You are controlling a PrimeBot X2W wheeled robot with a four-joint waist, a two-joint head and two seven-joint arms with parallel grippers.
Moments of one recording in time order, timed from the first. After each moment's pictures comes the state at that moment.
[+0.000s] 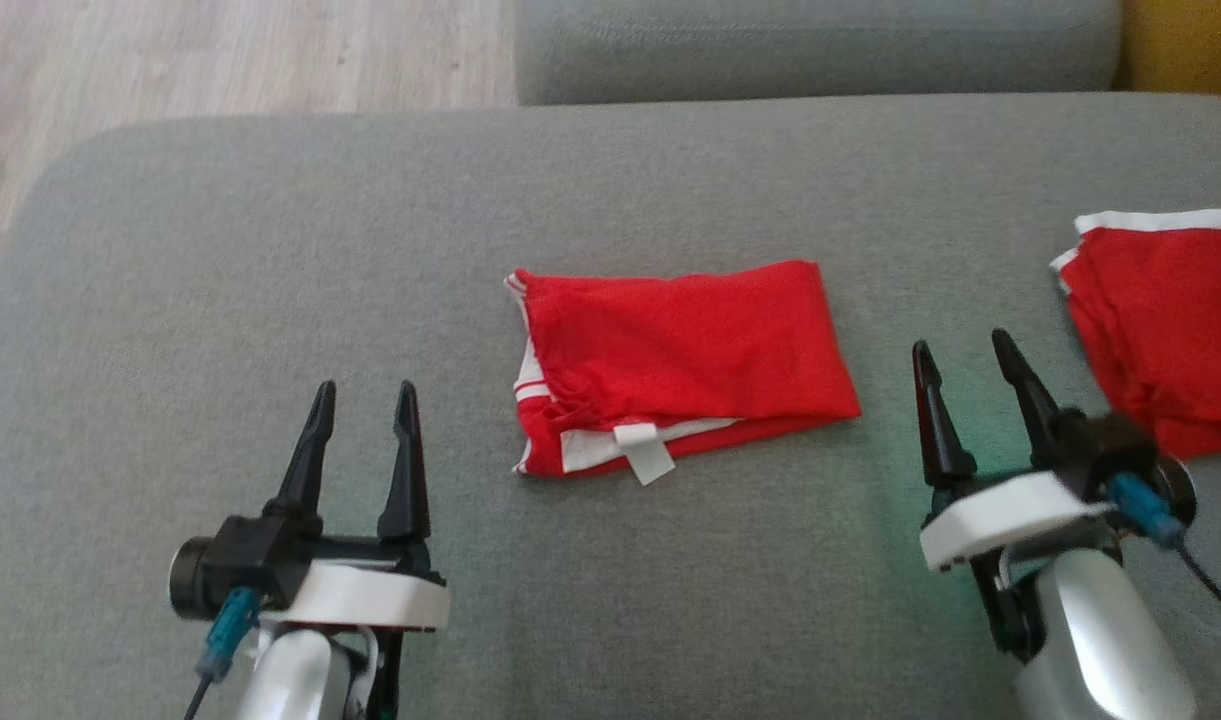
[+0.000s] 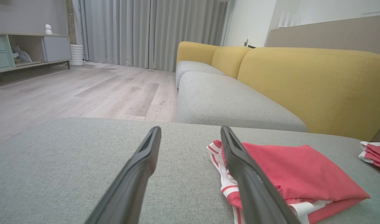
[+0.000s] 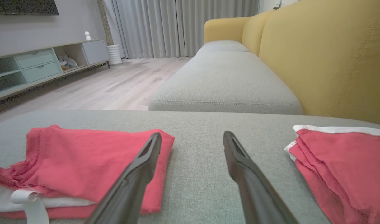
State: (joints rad) left arm -0.12 0.04 -0.18 0.26 -0.23 -0.03 -0.26; right arm -0.19 -0.05 0.04 0.38 0.05 0.13 -0.22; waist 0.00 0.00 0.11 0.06
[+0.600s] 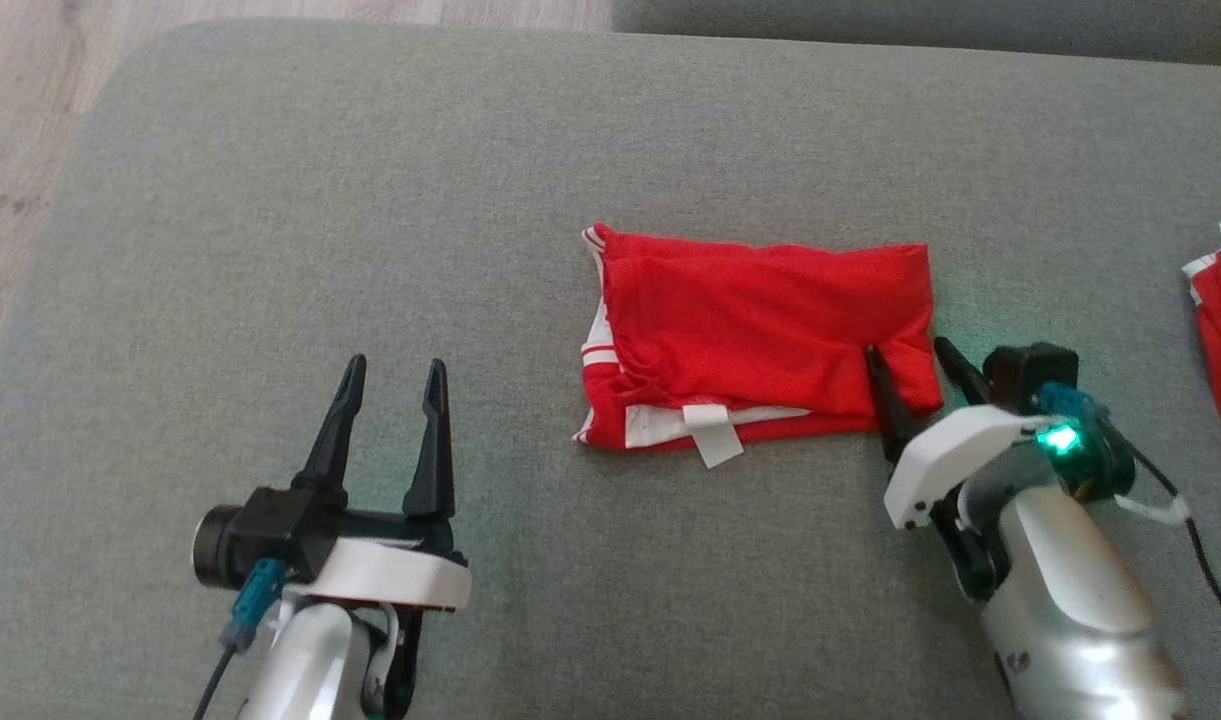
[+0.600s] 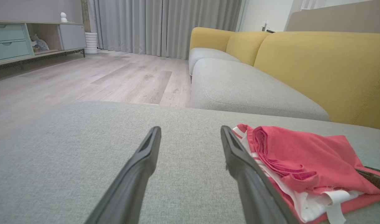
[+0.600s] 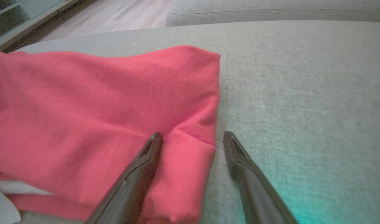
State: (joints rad) left arm -0.18 0.04 -0.23 0.28 -0.23 -0.04 -0.26; right arm -0.41 -0.05 0.10 0.73 0.13 0.13 -0.04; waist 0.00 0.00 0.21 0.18
